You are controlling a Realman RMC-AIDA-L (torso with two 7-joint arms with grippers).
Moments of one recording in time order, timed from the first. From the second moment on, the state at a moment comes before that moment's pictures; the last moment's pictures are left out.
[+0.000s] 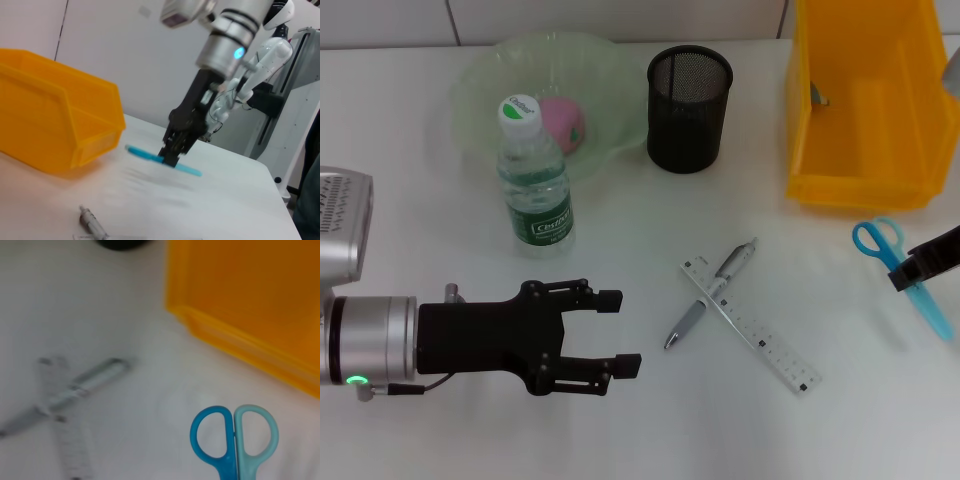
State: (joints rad) left arm -0.46 -2.05 0.98 0.45 1.85 1.63 -1.18; right arm 0.51 2.08 -1.15 -1.42 -2.67 -1.73 2.69
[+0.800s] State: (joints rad) left arm -0.46 -2.06 0.97 0.45 1.84 1.64 -1.21; right arm 0.55 2.08 -0.82 -0.88 -1.60 -1.34 1.67
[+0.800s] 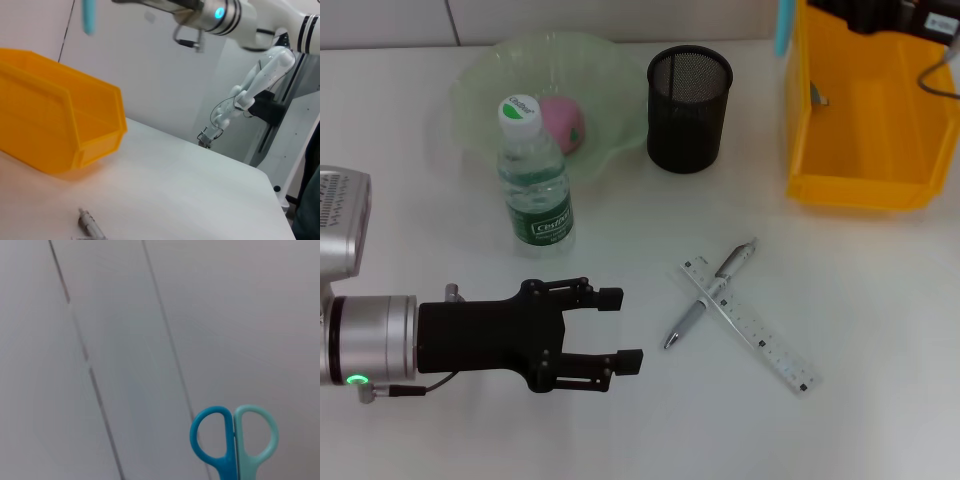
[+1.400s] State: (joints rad) left arm -0.46 -2.06 0.96 0.45 1.84 1.63 -1.20; right arm 0.81 2.09 -0.81 -0.13 -1.16 -1.12 0.81
